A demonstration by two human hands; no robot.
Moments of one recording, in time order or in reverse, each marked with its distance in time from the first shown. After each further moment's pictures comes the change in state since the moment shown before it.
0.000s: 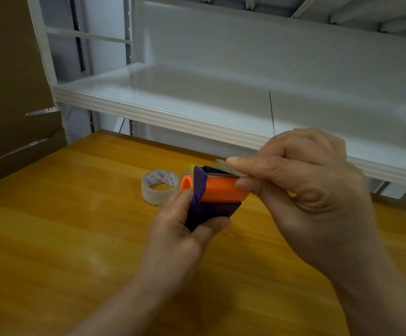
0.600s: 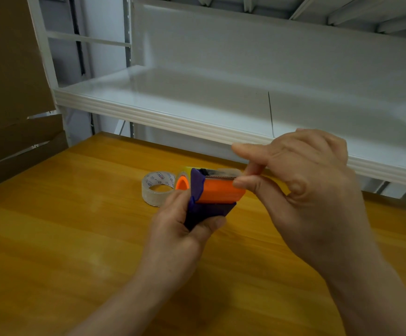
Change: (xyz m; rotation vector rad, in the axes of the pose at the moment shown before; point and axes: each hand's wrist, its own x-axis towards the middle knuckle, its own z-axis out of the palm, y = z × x) left_hand 0.002 -0.011 -0.003 0.075 -0.004 -0.012; right_hand 0.001 -0.001 -0.001 -0.135 -0.061 0.064
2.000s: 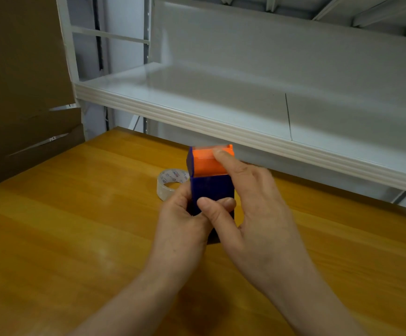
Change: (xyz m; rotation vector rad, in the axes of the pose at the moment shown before) left_hand 0.004 0.016 -0.006 -0.431 0.068 -0.192; right_hand -0.012 -0.047 0.053 0.262 -0.332 0.400
